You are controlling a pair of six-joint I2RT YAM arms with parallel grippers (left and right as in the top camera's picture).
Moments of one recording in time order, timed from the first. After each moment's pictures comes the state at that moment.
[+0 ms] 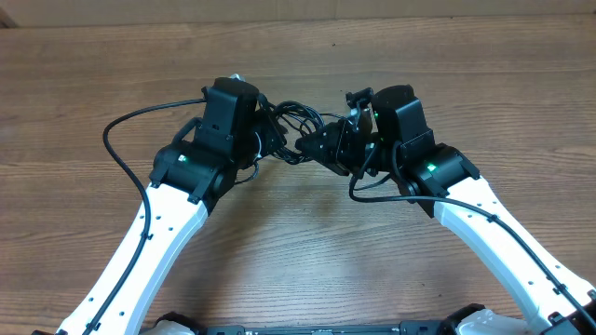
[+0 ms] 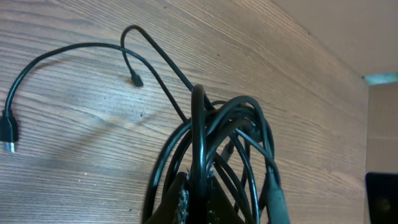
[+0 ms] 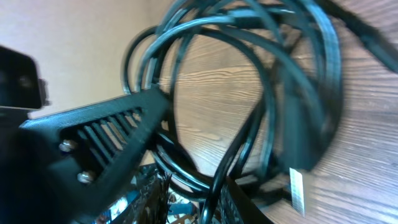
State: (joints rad) left arm -0.42 1.38 1.27 -0.69 0.07 -0.85; right arm 0.48 1.42 1.11 -0.32 -0.65 1.01
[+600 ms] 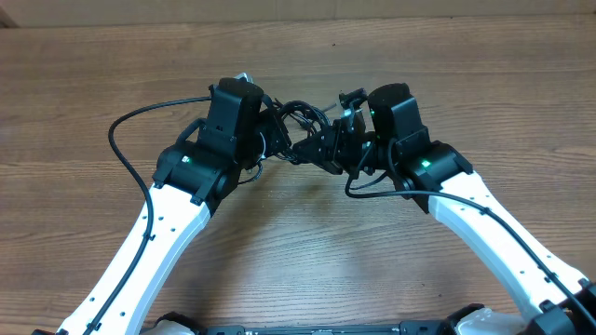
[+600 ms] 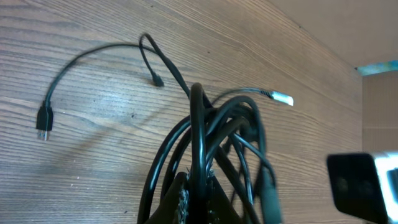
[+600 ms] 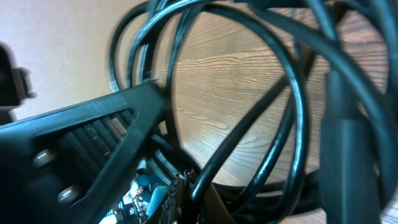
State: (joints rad) left arm -0.44 1.38 1.27 -0.67 0.08 -0.83; right arm 0.48 1.47 1.11 -0.30 -0.72 1.02
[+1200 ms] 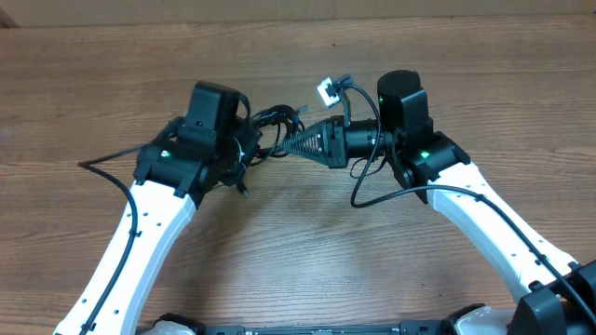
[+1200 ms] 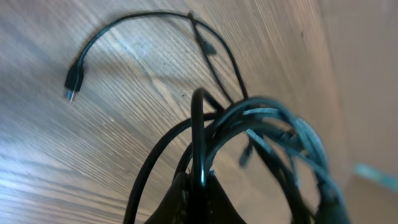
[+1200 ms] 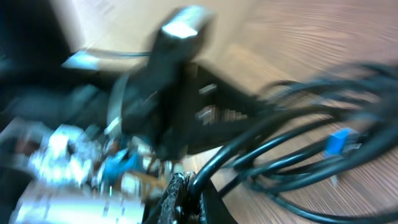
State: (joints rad) left arm -0.32 1.38 1.28 -0.87 0.06 -1.33; right arm 0.43 1.52 1.11 -0.02 -1.11 0.48
